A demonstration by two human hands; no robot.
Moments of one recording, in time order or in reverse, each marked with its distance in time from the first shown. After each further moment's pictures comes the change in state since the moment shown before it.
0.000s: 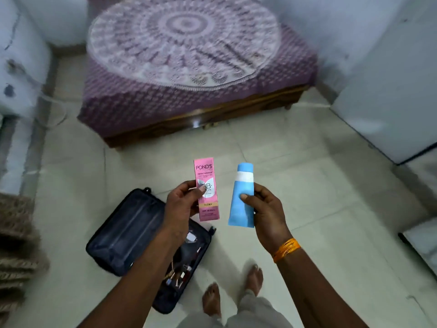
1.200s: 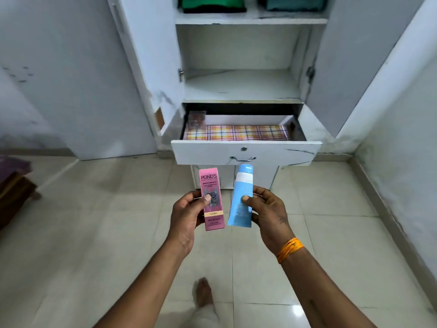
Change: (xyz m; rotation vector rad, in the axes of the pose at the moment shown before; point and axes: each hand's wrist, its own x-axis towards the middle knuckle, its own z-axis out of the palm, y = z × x) left_hand -0.336 -0.271 0.653 0.471 -1.120 -0.160; right_hand -0.348 -0.078 -0.649 0.423 1.100 -0.381
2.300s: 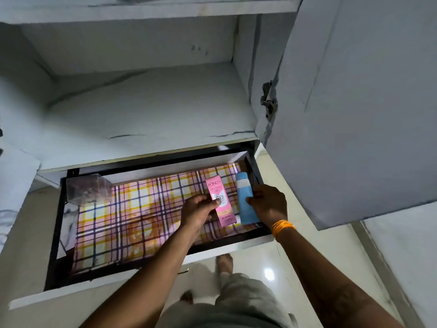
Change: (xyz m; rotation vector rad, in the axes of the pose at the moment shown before) left_hand 0.488 -0.048 0.315 0.374 -0.171 -0.313; right_hand 0.502 -0.114 -0.173 -1.071 0.340 0.112
